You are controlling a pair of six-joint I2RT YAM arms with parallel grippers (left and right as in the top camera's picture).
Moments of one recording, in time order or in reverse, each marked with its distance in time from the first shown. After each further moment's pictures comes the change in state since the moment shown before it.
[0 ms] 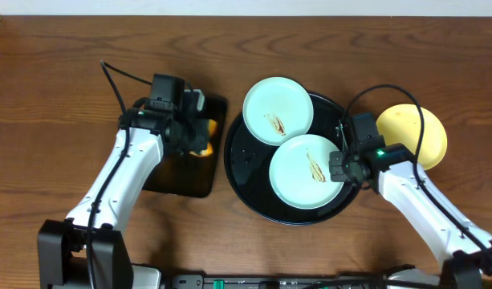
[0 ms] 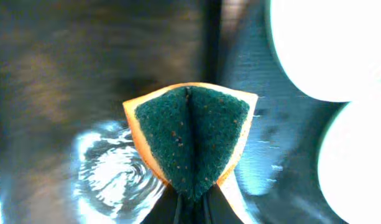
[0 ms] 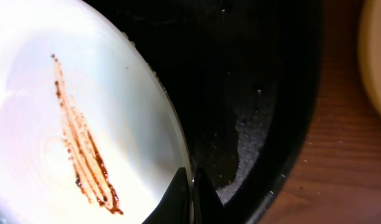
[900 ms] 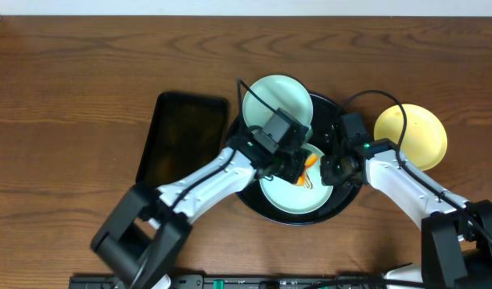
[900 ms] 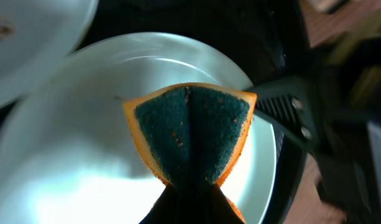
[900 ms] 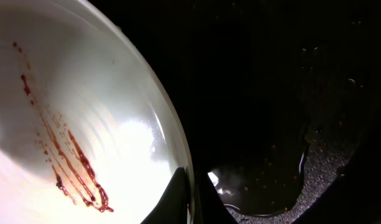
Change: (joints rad) left arm -0.577 0.227 0.000 0.394 0.069 -0.232; right arm 0.000 0.157 -0.006 0.053 -0.121 0.011
